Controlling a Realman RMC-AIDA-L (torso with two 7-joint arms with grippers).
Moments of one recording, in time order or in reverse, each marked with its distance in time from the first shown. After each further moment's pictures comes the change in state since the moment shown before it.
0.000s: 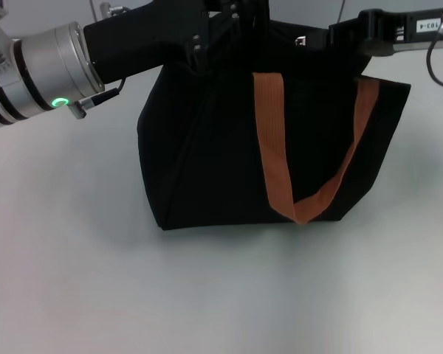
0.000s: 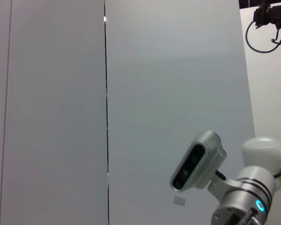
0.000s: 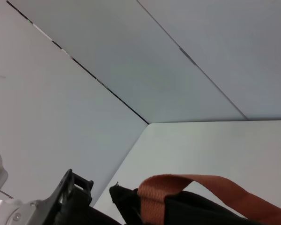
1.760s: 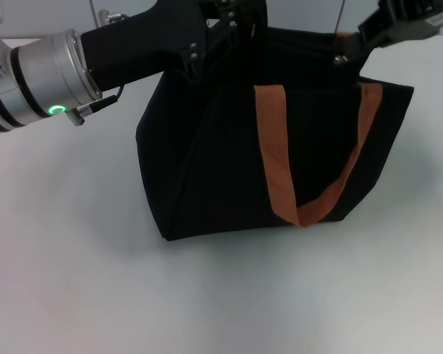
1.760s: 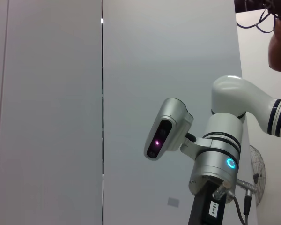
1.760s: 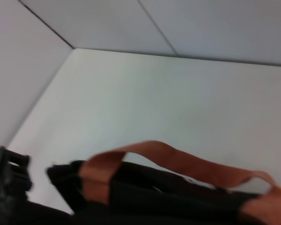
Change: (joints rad) left arm 0.013 0.000 0.005 -0.004 0.000 0.021 -0.001; right arm 0.222 -0.091 0.010 -0.122 -0.402 -0.216 0.265
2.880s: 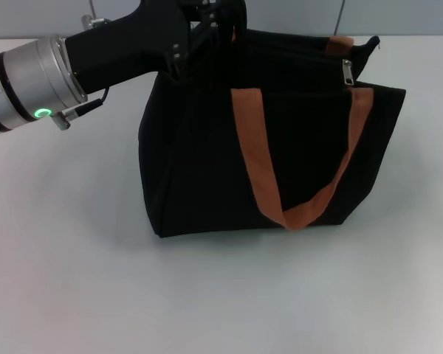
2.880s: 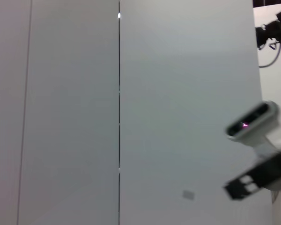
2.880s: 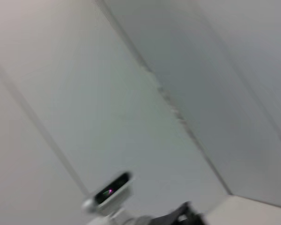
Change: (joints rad) left arm 0.029 0.010 -0.011 0.012 0.002 -0.015 -0.018; right arm -0.321 -0.038 0.208 0.179 0.693 -0.121 -0.588
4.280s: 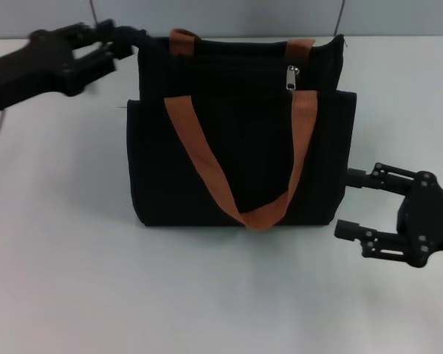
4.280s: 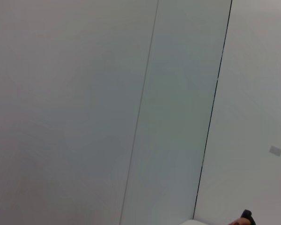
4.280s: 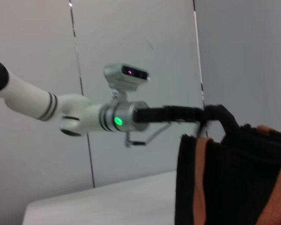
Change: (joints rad) left arm 0.213 0.070 0.035 0.190 0.003 -0.098 -0.276; right arm -0.266 0.178 -0.112 0.343 -0.164 0.118 -1.120
